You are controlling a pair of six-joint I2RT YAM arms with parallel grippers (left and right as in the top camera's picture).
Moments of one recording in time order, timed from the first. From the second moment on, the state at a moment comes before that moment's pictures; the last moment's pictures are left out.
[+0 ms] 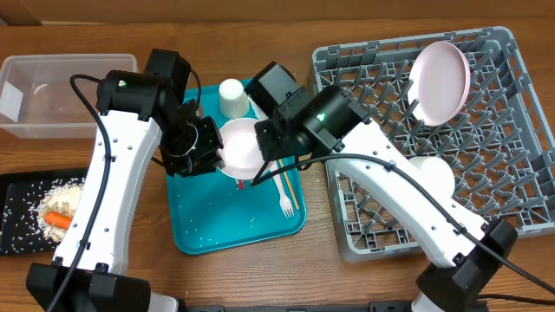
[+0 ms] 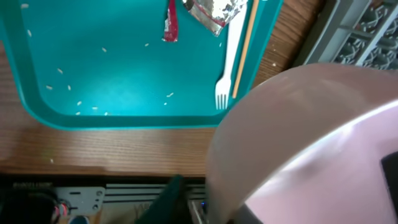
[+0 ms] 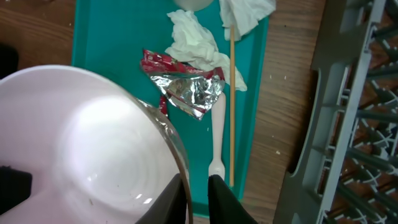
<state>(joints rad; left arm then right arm) -0.16 1.63 1.65 -1.56 0.36 -0.57 0.76 1.82 1.91 -1.27 0.04 0.46</state>
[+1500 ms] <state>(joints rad) -0.16 1.62 1.81 -1.56 0.20 -0.55 0.29 1.68 1.98 -1.64 0.71 0.76</state>
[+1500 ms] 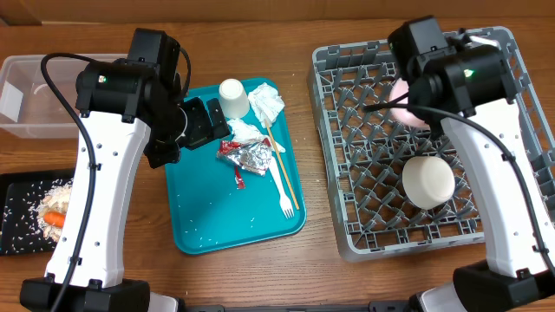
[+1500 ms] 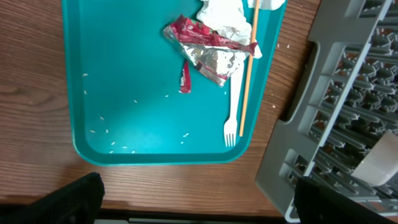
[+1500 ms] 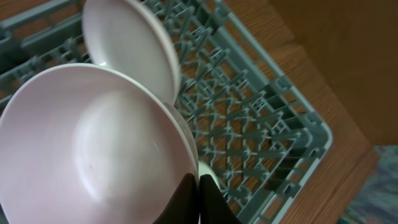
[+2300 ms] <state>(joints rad) -0.16 1.62 1.81 -1.56 0.12 -0.54 -0.22 1.68 1.98 -1.58 0.96 0.99</state>
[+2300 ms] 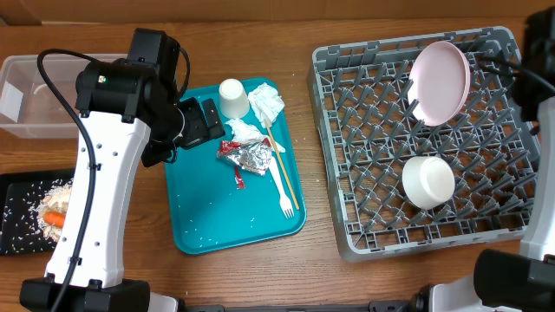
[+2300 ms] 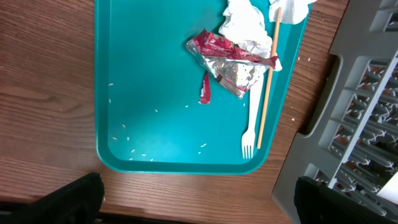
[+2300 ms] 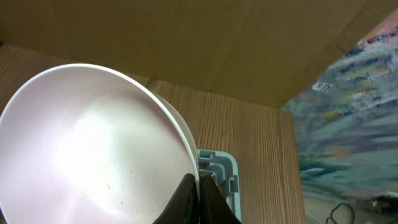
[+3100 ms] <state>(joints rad) -0.16 1.62 1.81 -1.56 0.11 -0.54 -0.36 1.79 1.62 -1.44 1.07 1.00</state>
